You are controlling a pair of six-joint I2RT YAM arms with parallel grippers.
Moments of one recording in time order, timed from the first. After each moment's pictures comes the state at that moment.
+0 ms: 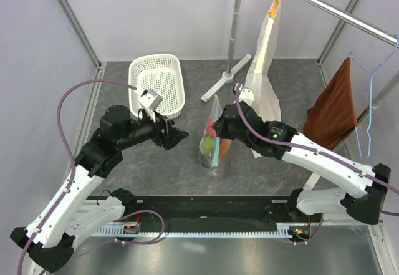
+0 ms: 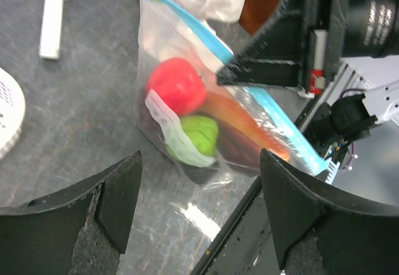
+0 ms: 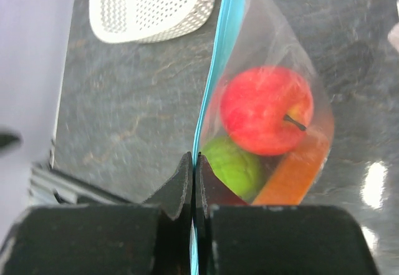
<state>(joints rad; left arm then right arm) -0.56 0.80 1.02 -0.48 0.37 -0.22 0.98 1.21 1.22 -0.57 0.35 0.81</state>
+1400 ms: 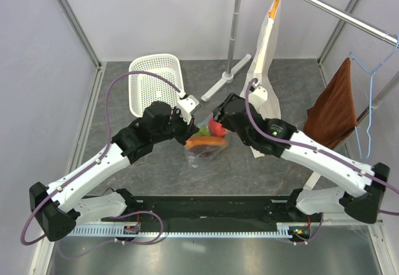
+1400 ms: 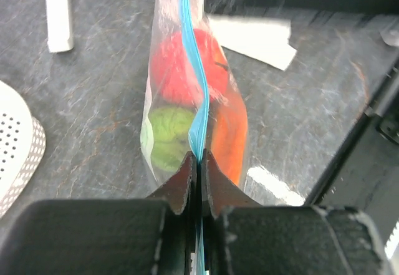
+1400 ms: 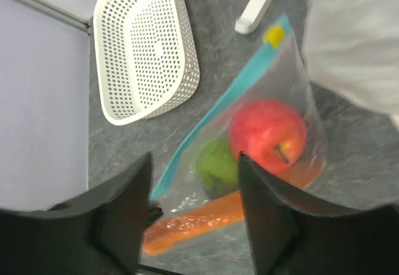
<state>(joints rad) -0.78 1.07 0.98 -0.36 0.12 -0.02 0.97 1.29 1.27 -0.59 0.62 1.16</state>
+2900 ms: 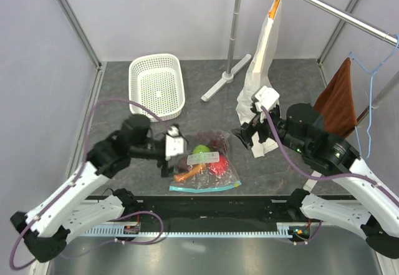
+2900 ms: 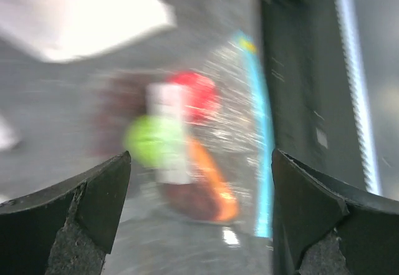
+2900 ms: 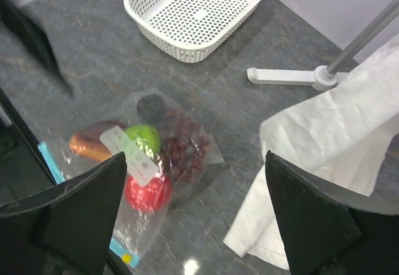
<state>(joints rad) -0.77 0.85 0.87 -0.69 0.65 0.61 0.82 0.90 1.22 -0.62 0.03 -0.06</state>
